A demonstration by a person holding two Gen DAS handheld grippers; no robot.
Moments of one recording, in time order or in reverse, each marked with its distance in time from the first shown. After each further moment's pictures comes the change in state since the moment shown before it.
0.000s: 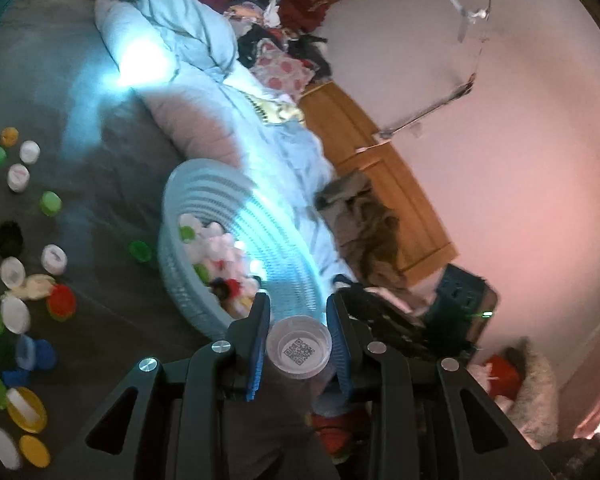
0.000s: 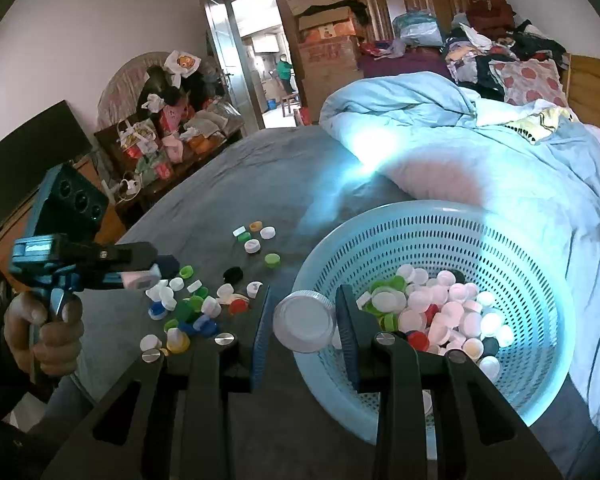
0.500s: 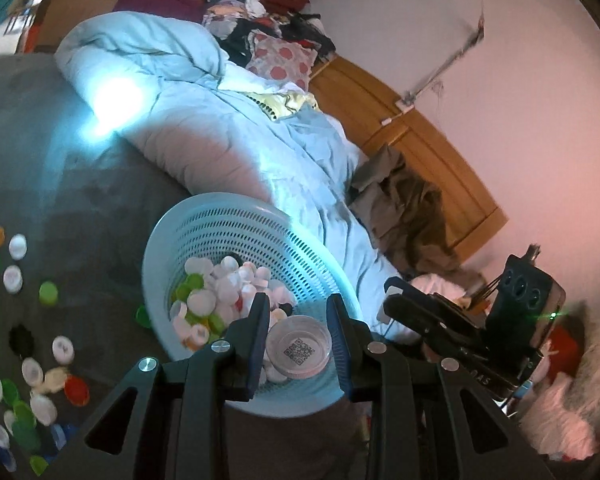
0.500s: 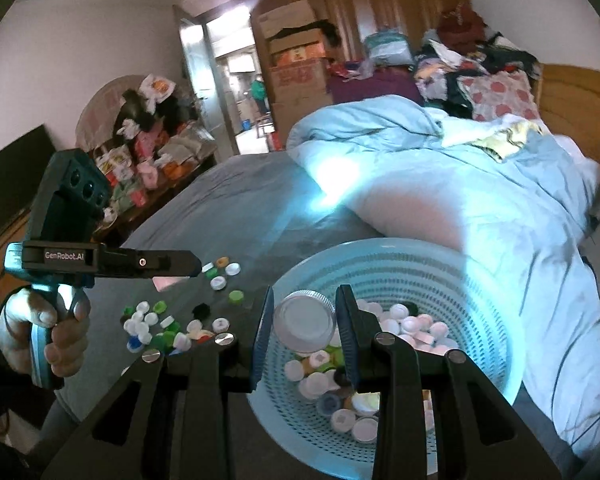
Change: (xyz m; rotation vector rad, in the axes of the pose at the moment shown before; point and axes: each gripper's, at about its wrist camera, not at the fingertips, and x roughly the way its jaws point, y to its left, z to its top) left arm 0.075 -0.058 0.057 0.196 0.077 0.201; right arm -0.028 -0.053 0.028 0.079 -0.065 -0.081
